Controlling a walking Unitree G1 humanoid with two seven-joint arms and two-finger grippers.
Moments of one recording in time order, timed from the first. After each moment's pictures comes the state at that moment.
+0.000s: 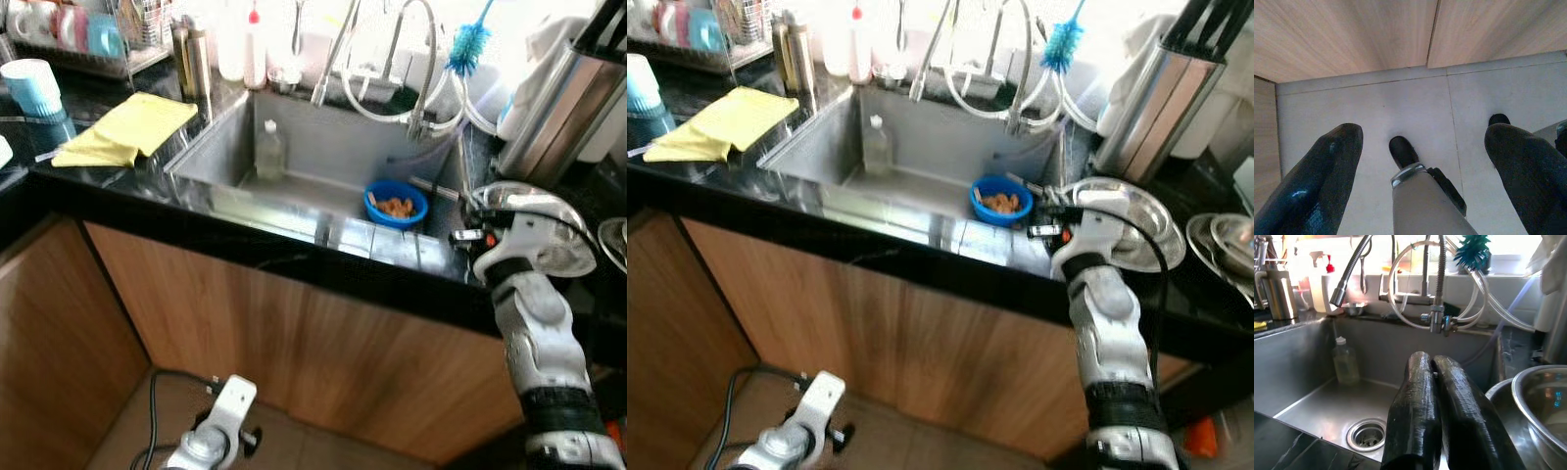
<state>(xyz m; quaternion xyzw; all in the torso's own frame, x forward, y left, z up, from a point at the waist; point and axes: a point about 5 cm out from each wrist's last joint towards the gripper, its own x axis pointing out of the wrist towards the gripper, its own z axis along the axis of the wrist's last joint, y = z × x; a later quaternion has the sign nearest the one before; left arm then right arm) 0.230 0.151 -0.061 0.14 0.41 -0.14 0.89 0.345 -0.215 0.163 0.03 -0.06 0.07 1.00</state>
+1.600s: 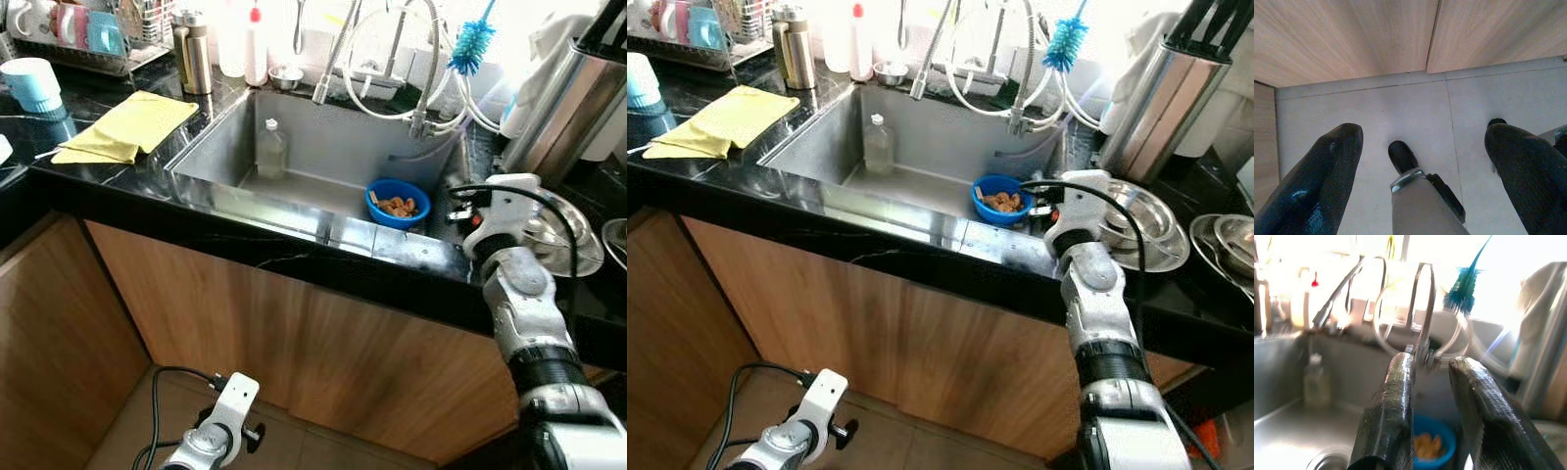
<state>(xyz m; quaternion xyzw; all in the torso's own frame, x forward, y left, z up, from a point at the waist) 0.236 0.148 -0.057 0.14 0.40 -0.14 0.90 0.352 -0.212 0.190 -0.06 -0.14 0.00 0.99</state>
